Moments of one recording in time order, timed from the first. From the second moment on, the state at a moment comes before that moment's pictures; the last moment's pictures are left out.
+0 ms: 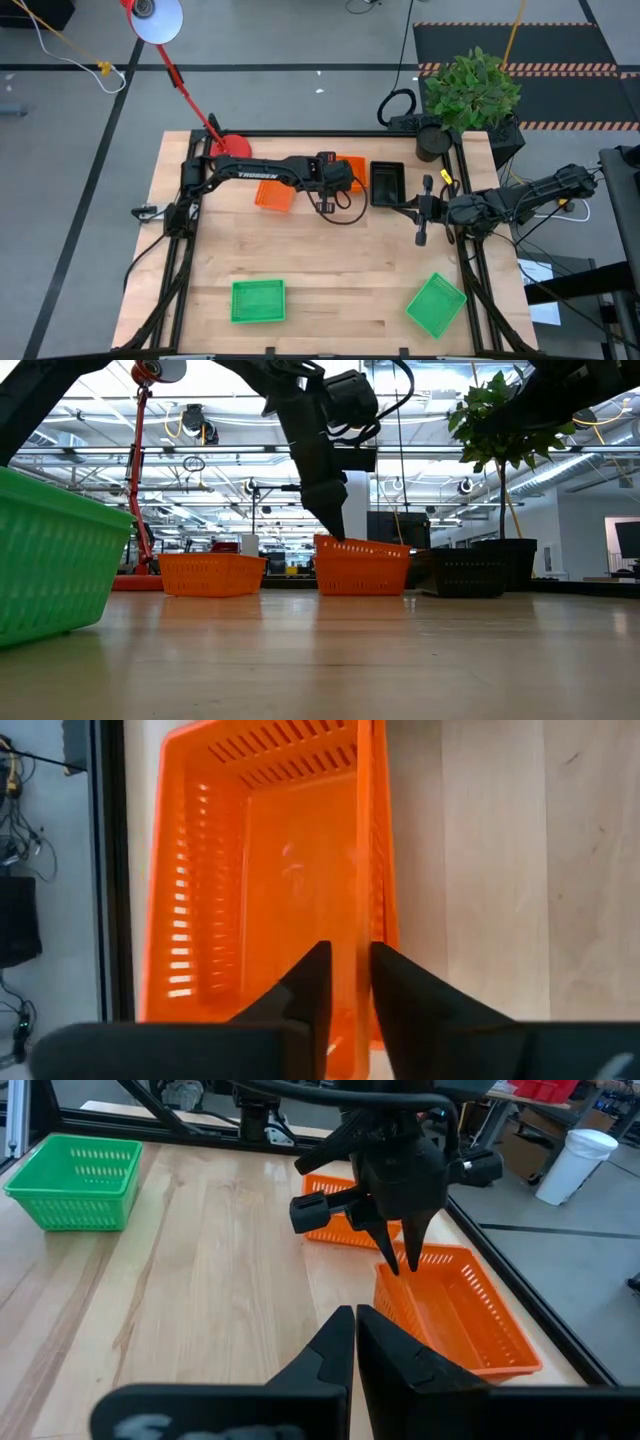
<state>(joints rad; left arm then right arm) 0.17 2.07 1.69 -0.71 -0.30 0.34 0.29 0.60 0.44 -0.22 0.49 0.02</state>
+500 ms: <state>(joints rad) 0.16 2.07 1.69 -0.72 -0.31 0.34 0.29 0.60 0.44 -0.23 0.49 0.02</state>
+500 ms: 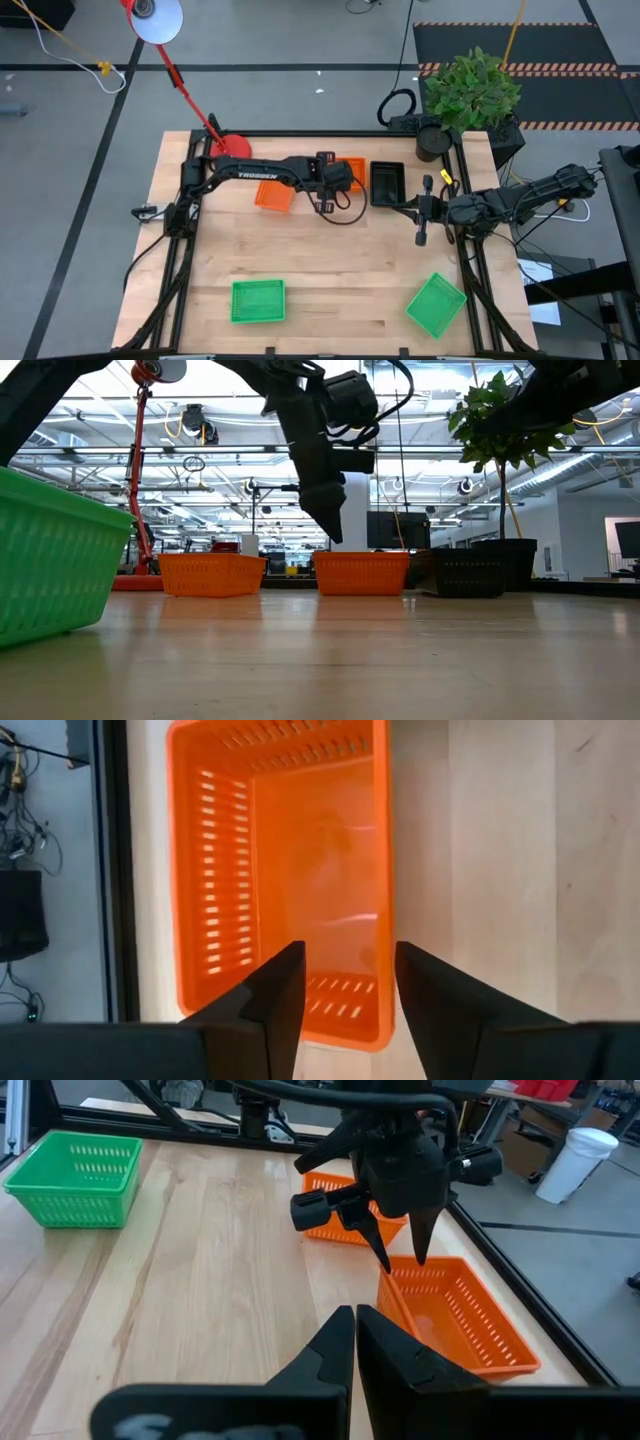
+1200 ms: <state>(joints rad) -0.24 1.97 1.69 -0.81 -0.31 0.13 0.30 0.69 0.44 -0.34 0.36 0.27</state>
